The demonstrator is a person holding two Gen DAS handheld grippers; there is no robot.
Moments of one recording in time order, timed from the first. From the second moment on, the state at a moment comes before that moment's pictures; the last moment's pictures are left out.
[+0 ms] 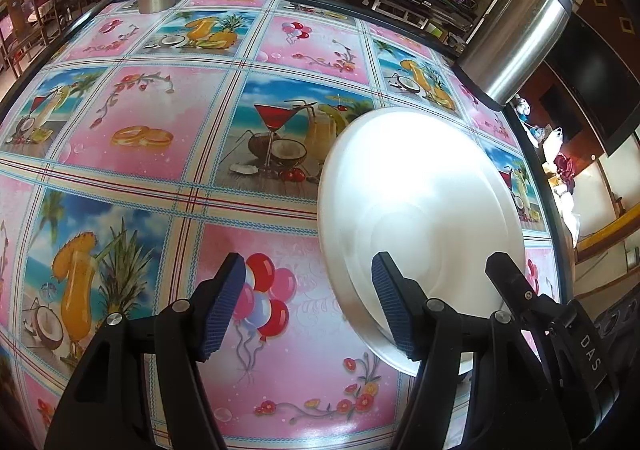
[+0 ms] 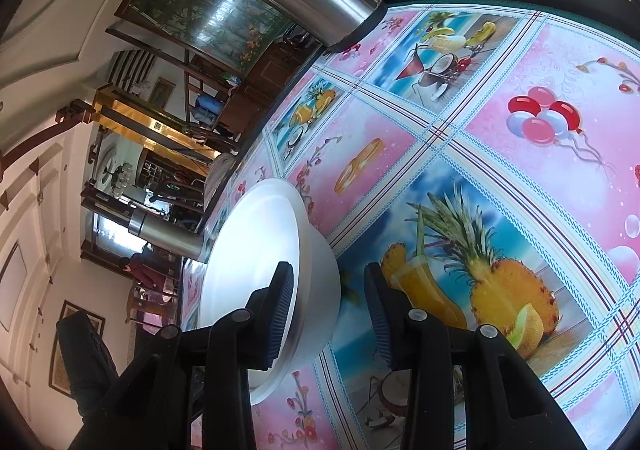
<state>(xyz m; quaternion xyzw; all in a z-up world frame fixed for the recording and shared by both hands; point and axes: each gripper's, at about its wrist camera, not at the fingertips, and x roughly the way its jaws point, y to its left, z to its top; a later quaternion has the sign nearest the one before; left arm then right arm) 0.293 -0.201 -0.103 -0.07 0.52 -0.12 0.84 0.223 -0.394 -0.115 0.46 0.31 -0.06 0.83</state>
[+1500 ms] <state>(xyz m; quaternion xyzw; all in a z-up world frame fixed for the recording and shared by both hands) 0.289 -0.210 -0.105 -0.06 0.52 -0.13 0.84 0.233 -0.389 -0.119 0.45 0.33 -0.05 0.83</state>
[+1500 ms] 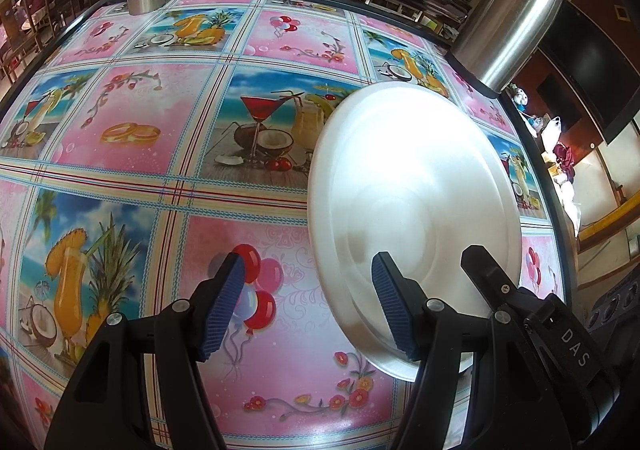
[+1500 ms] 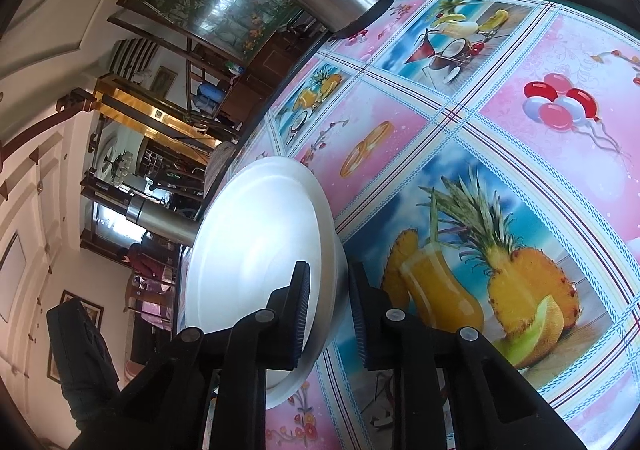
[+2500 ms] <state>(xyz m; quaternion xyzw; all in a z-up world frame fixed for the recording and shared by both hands) 0.288 -0.212 -0.105 -0.06 0.52 -0.13 0.84 0.242 -0.385 -0.127 0.45 0.35 -0.05 0.82</state>
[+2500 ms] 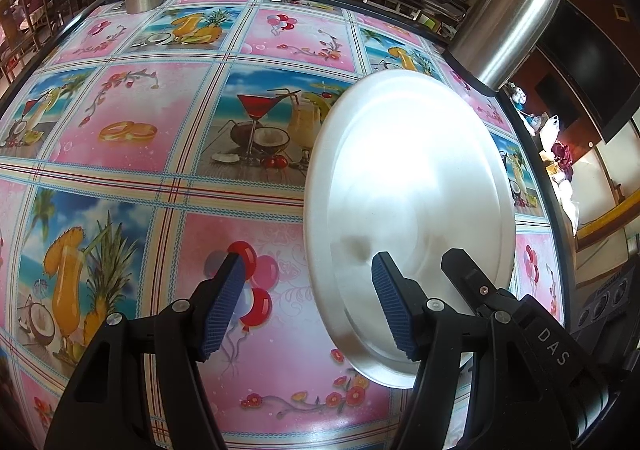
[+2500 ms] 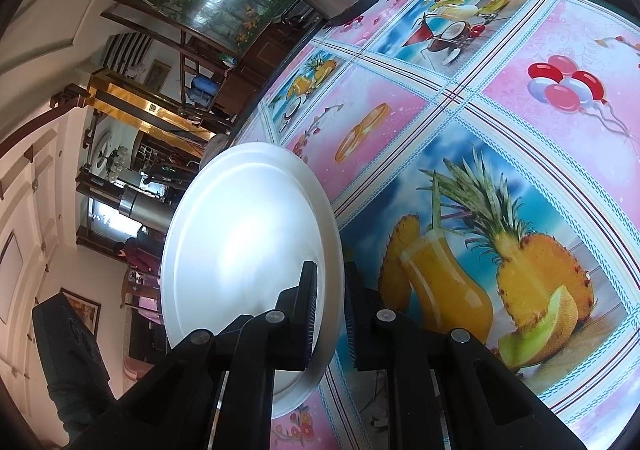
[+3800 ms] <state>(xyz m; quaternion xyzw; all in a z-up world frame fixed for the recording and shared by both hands) 0.283 -0.222 -0.105 -0.04 0.52 -0.14 0.84 0.244 -0.383 -0.129 0.45 0.35 -0.05 0.82</state>
